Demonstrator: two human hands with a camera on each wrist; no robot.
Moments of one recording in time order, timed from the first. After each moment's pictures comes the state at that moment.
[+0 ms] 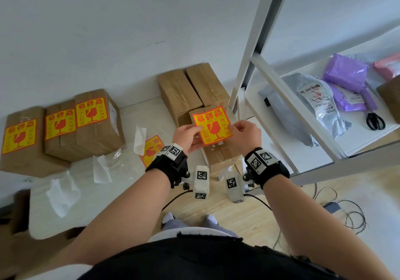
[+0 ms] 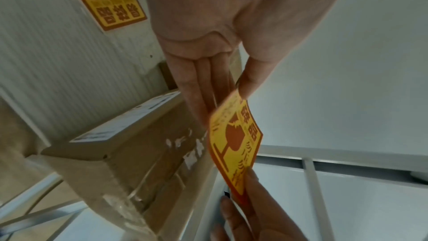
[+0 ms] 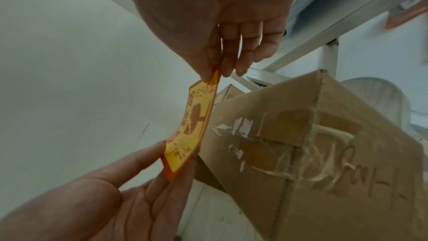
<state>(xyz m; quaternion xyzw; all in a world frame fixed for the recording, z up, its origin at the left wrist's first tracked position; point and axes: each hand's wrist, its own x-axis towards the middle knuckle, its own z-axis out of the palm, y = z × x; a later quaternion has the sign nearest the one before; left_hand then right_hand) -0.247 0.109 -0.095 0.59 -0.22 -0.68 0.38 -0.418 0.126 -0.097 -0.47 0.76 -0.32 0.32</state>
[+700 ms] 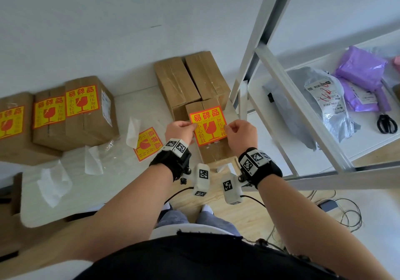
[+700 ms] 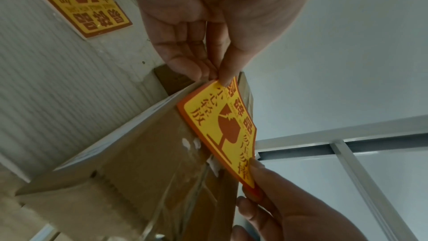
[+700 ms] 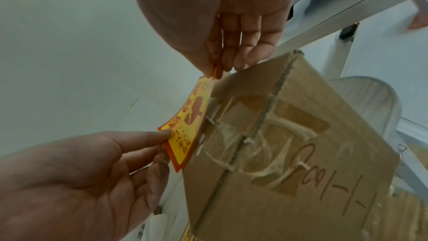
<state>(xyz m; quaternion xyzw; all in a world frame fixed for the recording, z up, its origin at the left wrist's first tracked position) -0.257 0.092 -0.123 0.75 -0.30 -0.49 0.33 -0.425 0.111 -0.119 -0.52 0.76 -0.25 0.30</state>
